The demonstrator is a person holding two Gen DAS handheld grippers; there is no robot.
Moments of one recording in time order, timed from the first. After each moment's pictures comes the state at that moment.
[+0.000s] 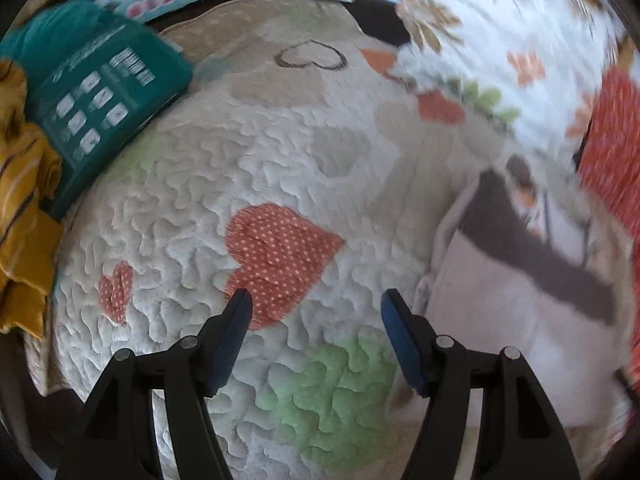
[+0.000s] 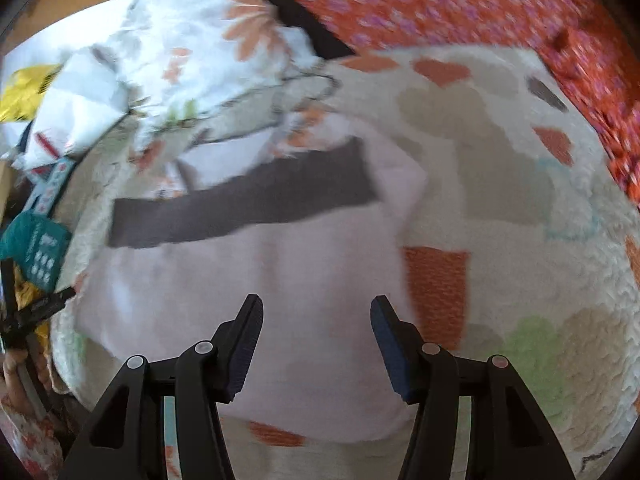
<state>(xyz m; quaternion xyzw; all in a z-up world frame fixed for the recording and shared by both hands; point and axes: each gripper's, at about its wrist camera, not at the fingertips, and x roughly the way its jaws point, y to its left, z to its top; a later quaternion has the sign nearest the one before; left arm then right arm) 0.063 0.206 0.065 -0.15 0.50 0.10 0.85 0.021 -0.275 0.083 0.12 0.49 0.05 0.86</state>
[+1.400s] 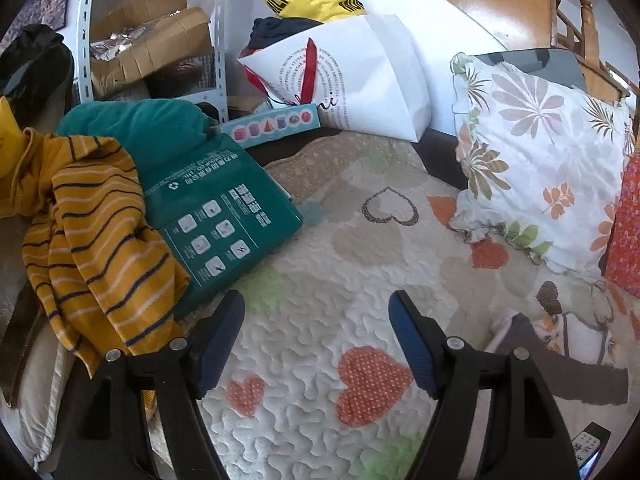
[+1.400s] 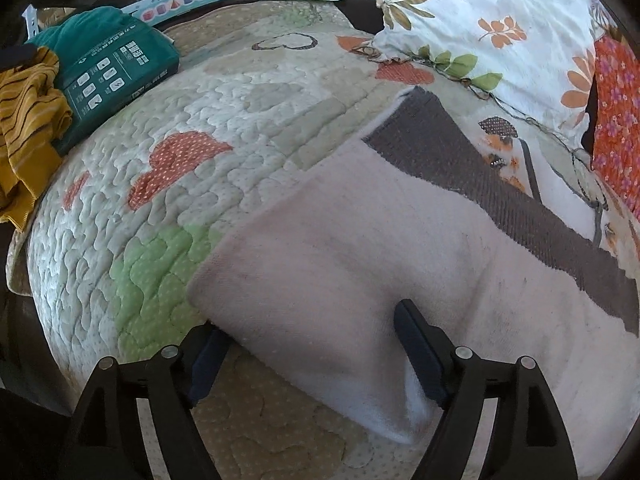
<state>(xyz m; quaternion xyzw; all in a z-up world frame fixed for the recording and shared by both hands) 0.034 0.252 0.160 -0.10 0.32 0.23 0.91 0.049 0.069 0.031 -0.13 0.48 0.19 0.85</state>
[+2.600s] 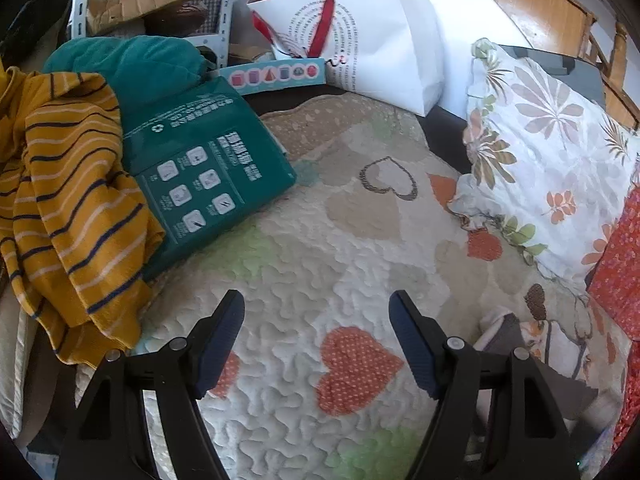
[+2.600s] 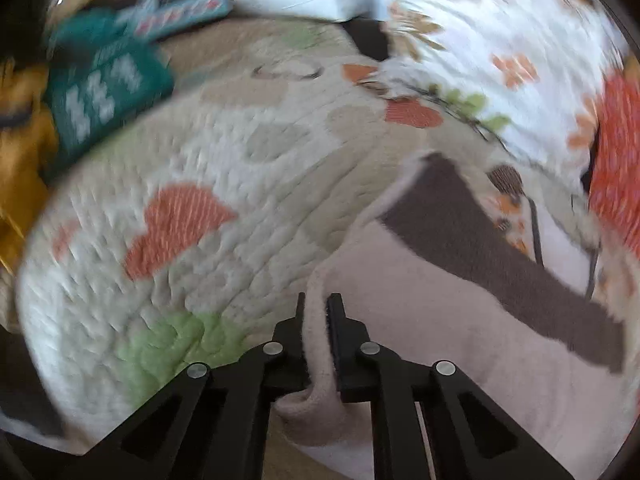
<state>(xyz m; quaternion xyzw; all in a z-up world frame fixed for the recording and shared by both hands) 0.048 0.269 0.138 -0.19 0.37 0.21 0.88 0.085 0.086 0.060 -0.12 0.45 0.18 0.87</state>
